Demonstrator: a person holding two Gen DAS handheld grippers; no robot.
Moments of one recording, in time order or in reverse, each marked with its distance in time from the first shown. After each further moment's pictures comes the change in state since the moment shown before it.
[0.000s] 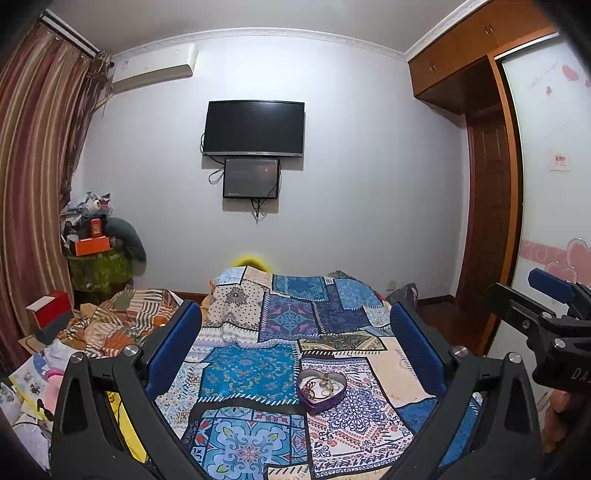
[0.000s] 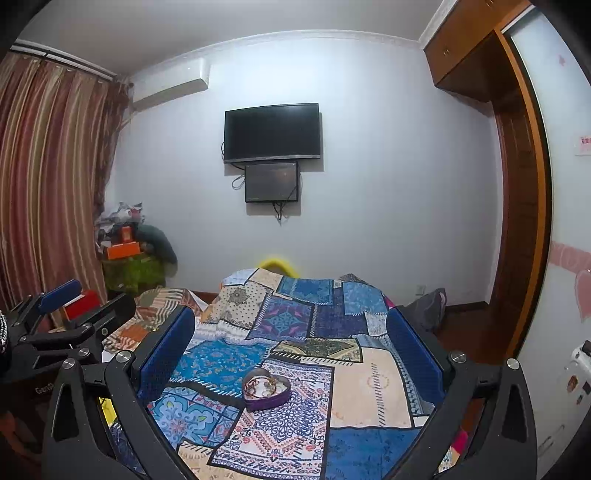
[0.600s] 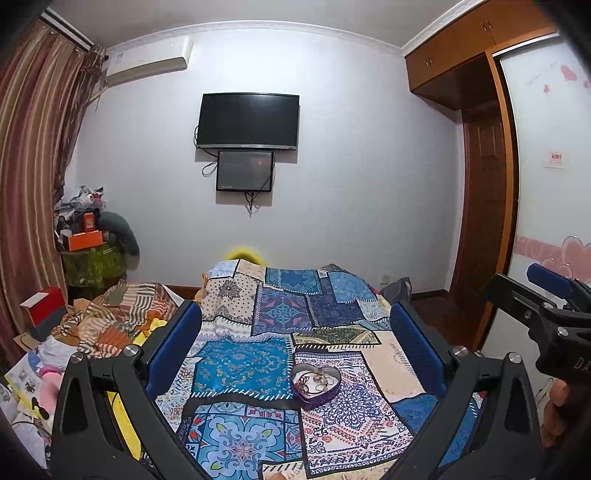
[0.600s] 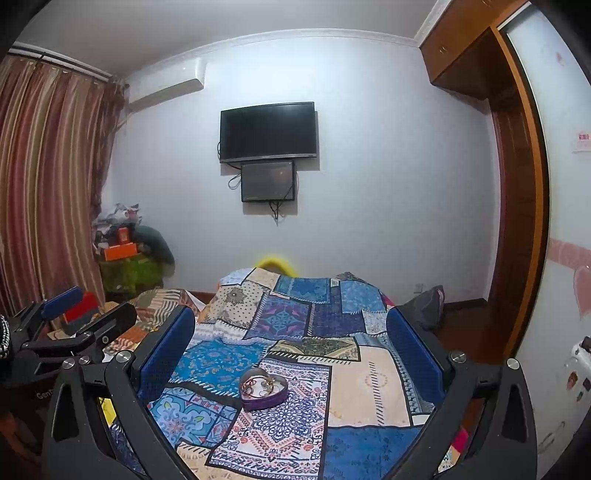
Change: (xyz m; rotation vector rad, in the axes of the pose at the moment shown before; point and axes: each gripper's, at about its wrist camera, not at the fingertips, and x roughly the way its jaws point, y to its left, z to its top) left arm 0.008 0.001 -0.006 0.000 0.027 -0.025; right arm 0.001 -0.002 -0.003 0.011 0.004 -0.013
